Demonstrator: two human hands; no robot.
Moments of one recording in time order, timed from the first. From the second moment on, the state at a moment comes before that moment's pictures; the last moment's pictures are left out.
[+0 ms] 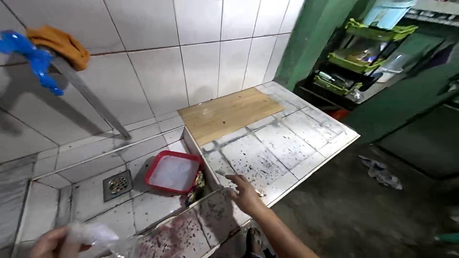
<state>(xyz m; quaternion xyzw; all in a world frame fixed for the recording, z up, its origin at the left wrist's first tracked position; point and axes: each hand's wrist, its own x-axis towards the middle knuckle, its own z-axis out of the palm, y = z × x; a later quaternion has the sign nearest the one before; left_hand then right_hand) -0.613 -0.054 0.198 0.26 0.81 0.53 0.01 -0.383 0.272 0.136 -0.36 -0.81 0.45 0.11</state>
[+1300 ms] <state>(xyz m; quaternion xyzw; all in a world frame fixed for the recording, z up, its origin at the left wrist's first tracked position) -0.372 0.217 0.146 0.02 0.73 0.65 0.22 -0.179 0.795 0.226 -0.45 -0.87 0.16 0.12</state>
